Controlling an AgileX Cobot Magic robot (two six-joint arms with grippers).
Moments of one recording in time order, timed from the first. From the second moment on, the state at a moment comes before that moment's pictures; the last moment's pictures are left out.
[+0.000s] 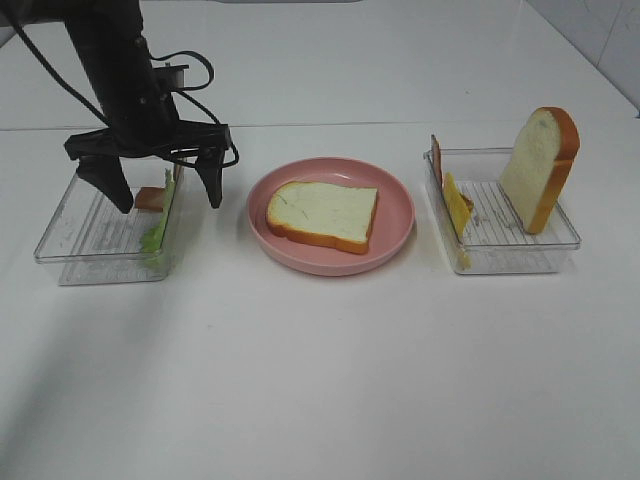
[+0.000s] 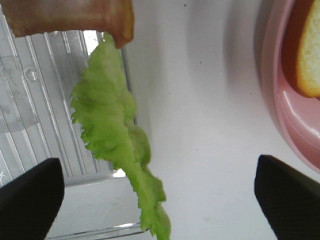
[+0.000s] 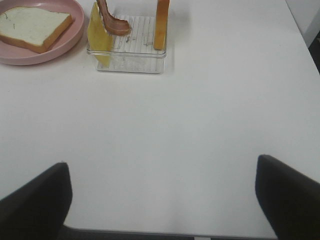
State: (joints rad) left arm -0.28 2.29 -1.91 -0.13 1.22 -0.23; right arm 0.12 0.00 -0.46 -0.04 1.11 0.01
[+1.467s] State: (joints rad) left arm -0.28 2.31 -1.91 -0.04 1.22 -0.27; right arm 0.12 0.00 -0.46 -0.04 1.11 0.01
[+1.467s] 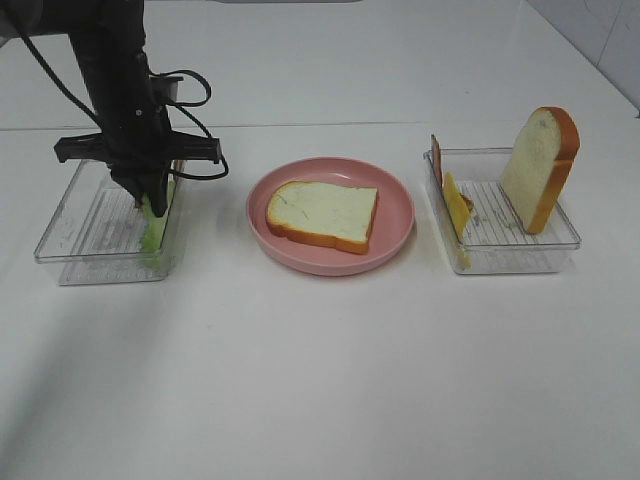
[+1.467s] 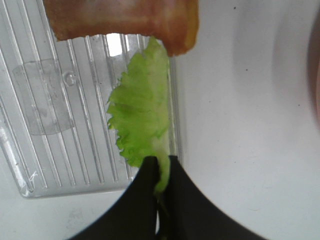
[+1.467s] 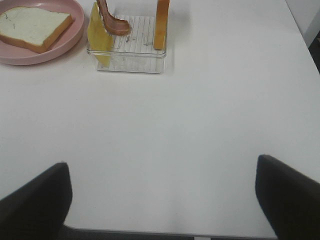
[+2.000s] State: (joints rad) left arm -0.28 2.17 -1.93 -0.10 1.22 -0.27; right arm 0.12 0.00 -0.46 -0.04 1.11 0.01
